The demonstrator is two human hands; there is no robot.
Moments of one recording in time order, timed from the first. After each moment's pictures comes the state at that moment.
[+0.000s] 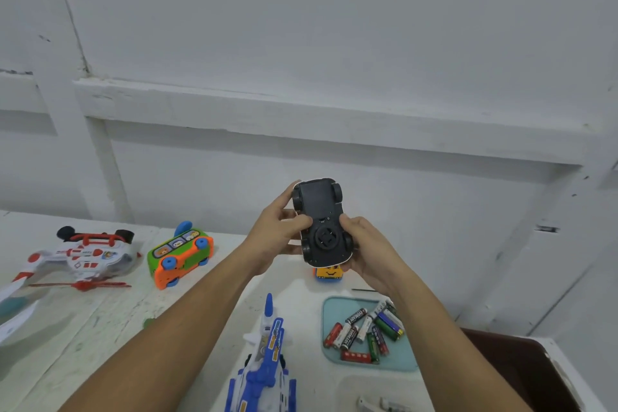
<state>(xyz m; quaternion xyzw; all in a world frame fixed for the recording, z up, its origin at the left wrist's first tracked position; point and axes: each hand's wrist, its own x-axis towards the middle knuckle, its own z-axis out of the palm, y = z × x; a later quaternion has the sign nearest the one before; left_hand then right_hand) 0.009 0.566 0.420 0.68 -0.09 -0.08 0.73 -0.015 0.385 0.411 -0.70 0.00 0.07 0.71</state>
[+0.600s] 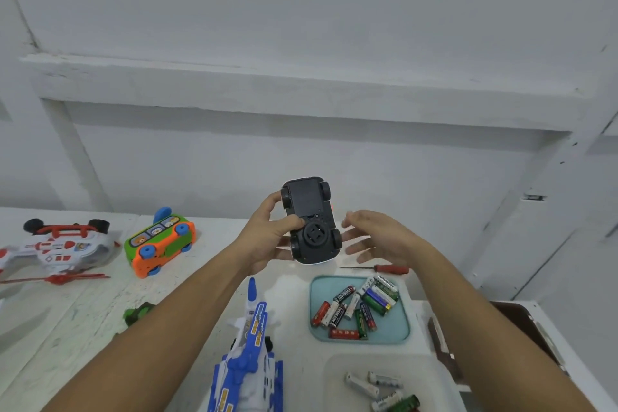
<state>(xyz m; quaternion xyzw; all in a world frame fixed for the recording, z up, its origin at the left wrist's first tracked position) 0.012 0.547 0.387 0.66 -0.02 -0.16 0.74 0.003 0.319 0.393 -0.78 0.05 0.18 0.60</state>
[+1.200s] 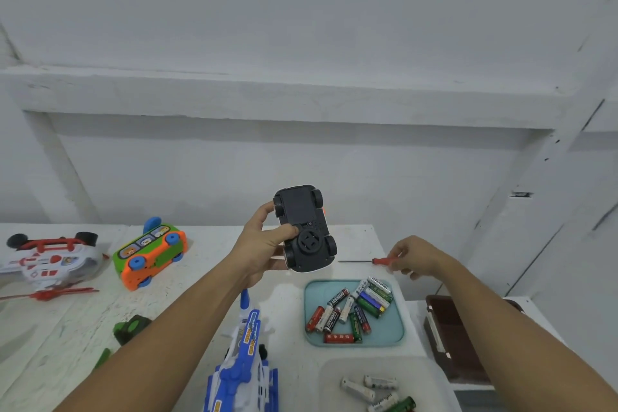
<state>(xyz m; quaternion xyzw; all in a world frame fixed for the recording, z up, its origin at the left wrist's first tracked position) 0.005 0.543 0.383 0.66 -0.01 -0.15 0.74 0.013 0.224 0.338 -0.92 0.13 0.16 0.33</state>
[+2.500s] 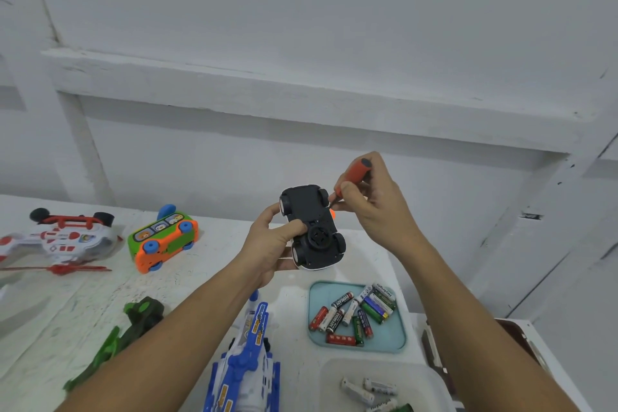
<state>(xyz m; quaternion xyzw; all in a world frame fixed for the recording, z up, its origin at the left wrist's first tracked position) -0.014 0.542 0.395 0.60 0.06 -0.12 0.79 -0.030 0.372 0.464 -0.80 -0.20 -0.17 0.54</state>
